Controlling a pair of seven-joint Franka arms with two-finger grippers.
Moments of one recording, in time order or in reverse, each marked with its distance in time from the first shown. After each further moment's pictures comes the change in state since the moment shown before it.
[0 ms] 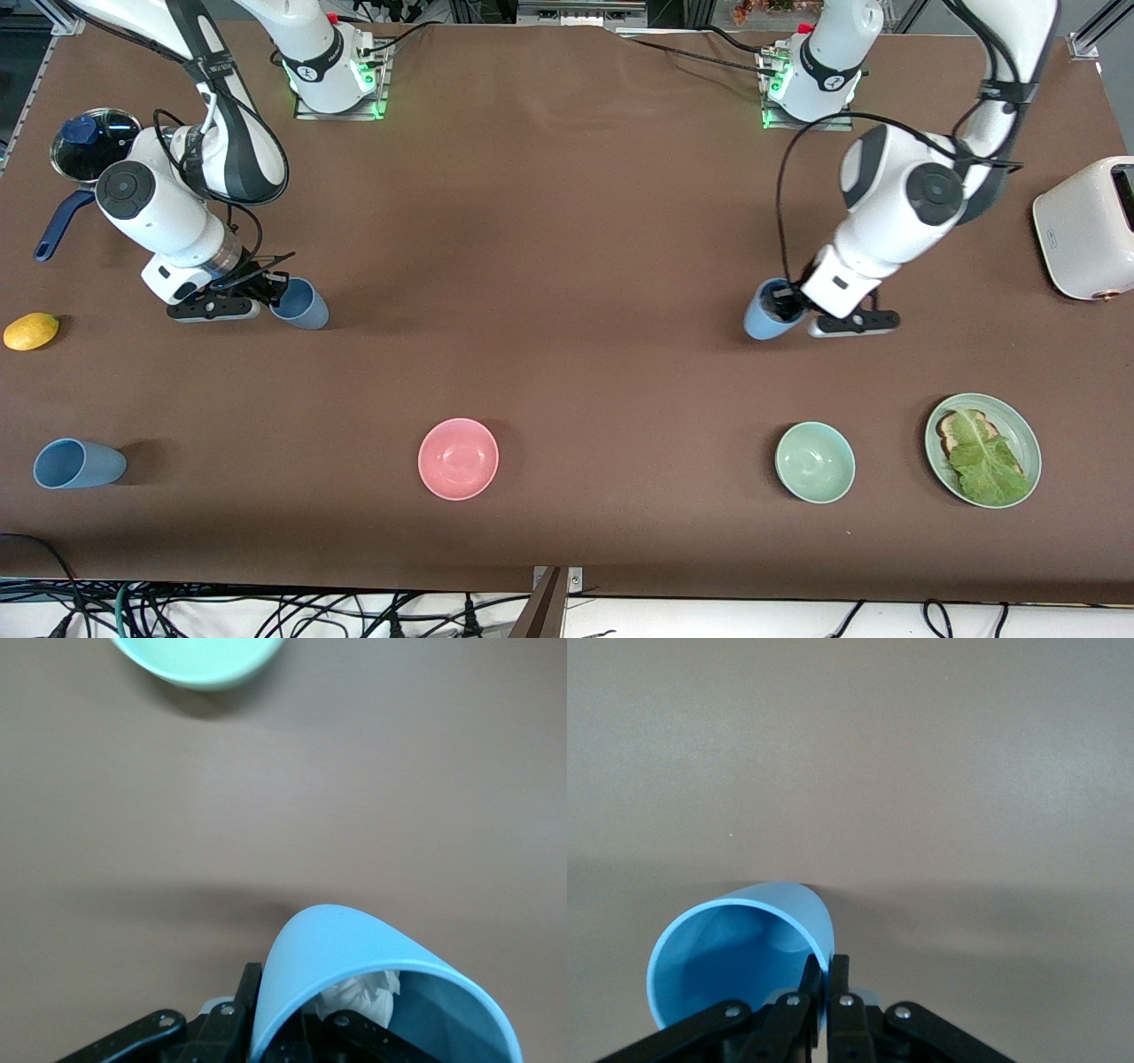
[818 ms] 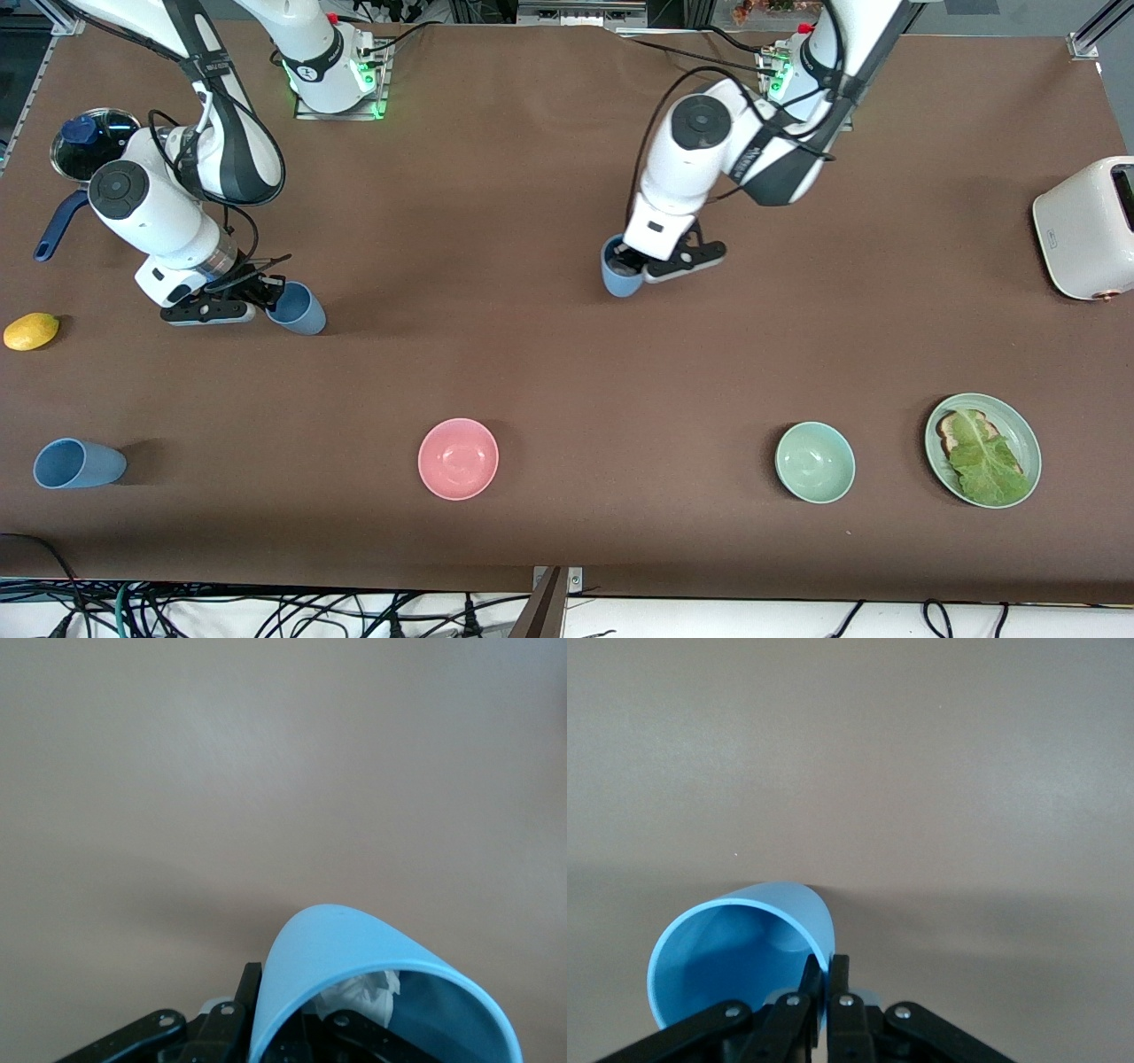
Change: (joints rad) left arm -0.313 0.138 -0.133 0.153 0.216 -0.027 -0.804; right arm 0.000 0.000 0.000 0.033 0.000 -0.014 0.000
